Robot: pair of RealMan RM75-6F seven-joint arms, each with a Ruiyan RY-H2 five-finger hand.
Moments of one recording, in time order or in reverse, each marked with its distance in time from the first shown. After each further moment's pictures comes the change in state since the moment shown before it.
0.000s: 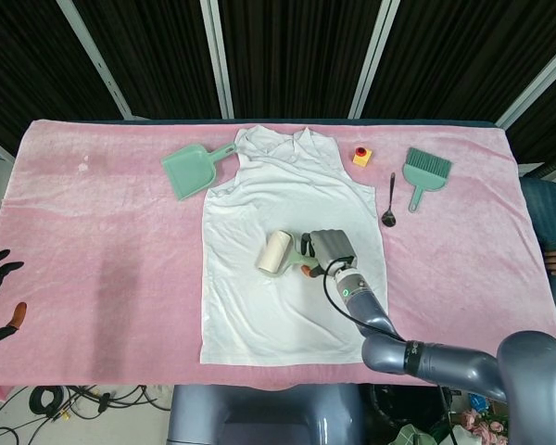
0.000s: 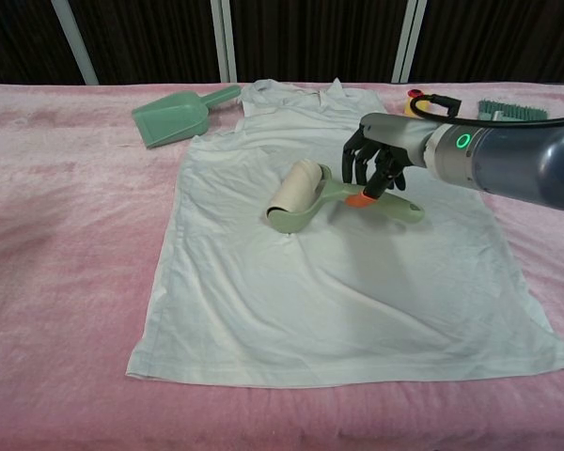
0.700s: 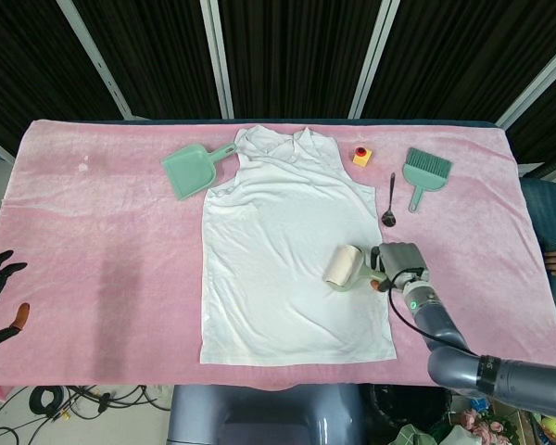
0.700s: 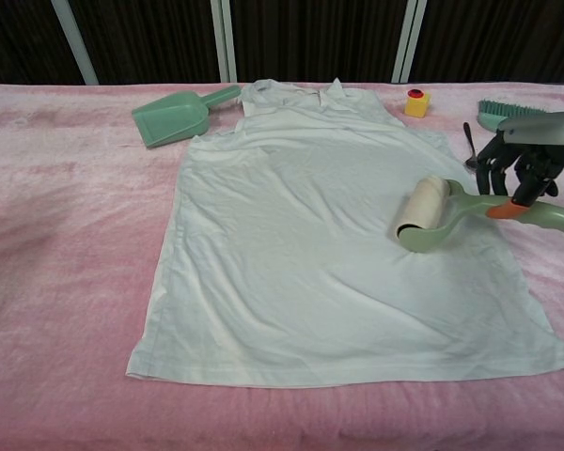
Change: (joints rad) left arm 0.001 -0.008 0.001 -0.011 0.005 0.005 0.025; right arm -0.083 0.354 -0.150 -0.265 0.133 0.001 -0.053
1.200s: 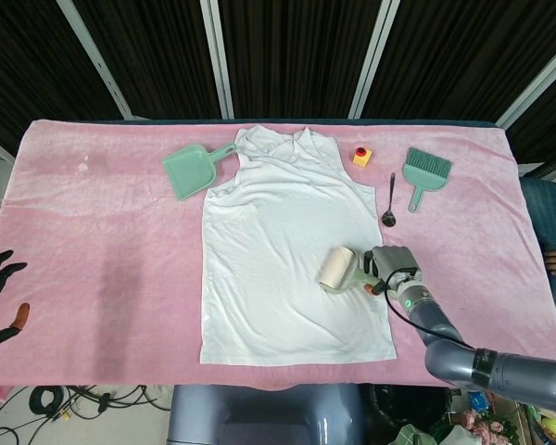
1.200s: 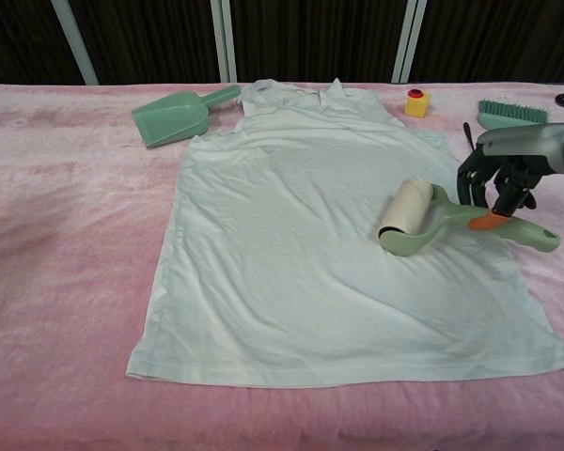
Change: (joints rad) left arm 0.002 0.002 0.001 0.000 0.008 0.006 -0.007; right arm 0.049 -0.044 -0.004 0.054 0.024 -0.085 0.032
